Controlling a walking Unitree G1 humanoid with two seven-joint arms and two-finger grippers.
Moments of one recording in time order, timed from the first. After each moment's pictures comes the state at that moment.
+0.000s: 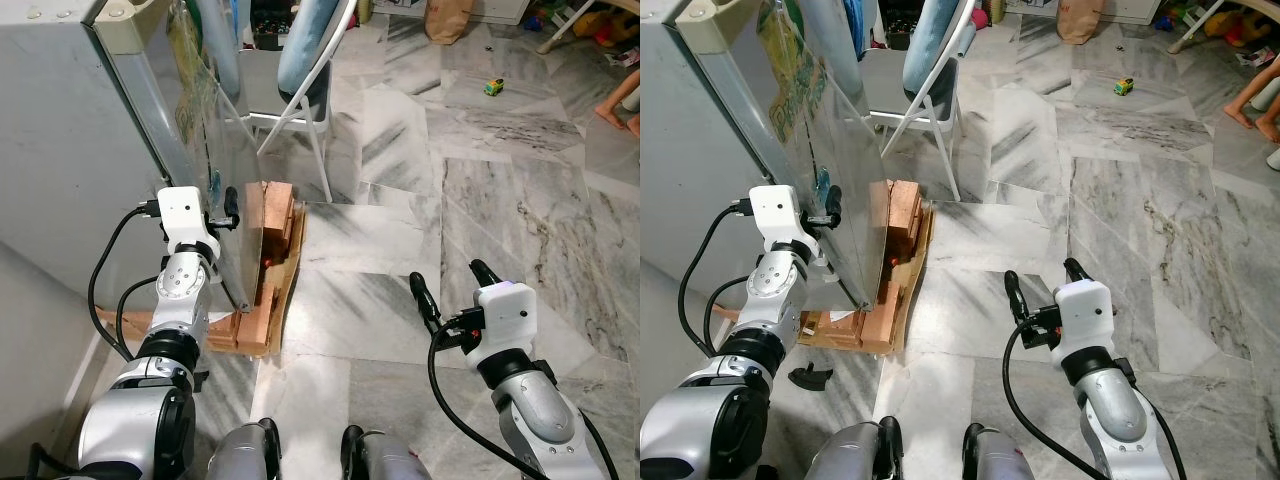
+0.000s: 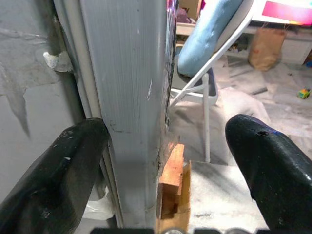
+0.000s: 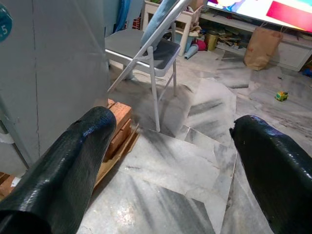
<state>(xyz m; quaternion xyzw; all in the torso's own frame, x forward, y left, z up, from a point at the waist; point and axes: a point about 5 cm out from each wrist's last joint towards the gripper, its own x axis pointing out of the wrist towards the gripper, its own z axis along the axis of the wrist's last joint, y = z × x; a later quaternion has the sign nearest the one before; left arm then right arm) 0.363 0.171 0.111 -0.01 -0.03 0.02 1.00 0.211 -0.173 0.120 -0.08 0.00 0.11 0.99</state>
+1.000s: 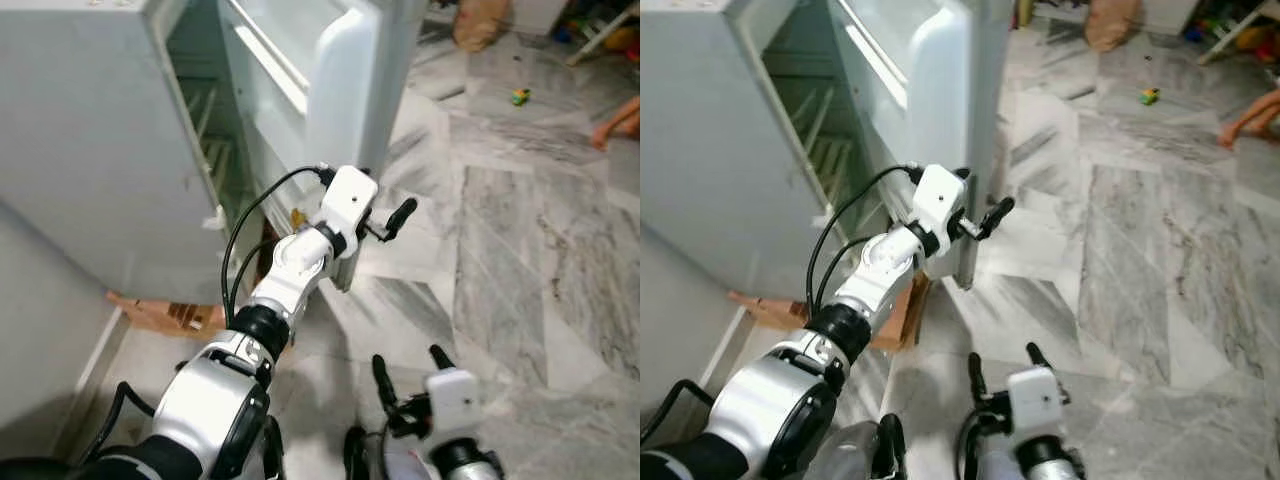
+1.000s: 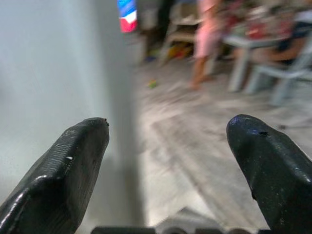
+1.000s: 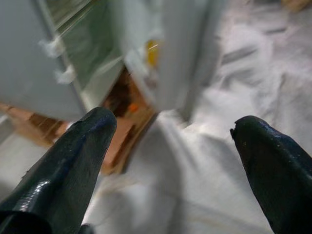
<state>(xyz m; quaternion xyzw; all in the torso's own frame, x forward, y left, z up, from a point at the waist) 0.356 0.008 0.139 0.03 -0.05 -0.30 0.95 0.139 -0.110 0.032 -0.03 0.11 0.10 0.99</state>
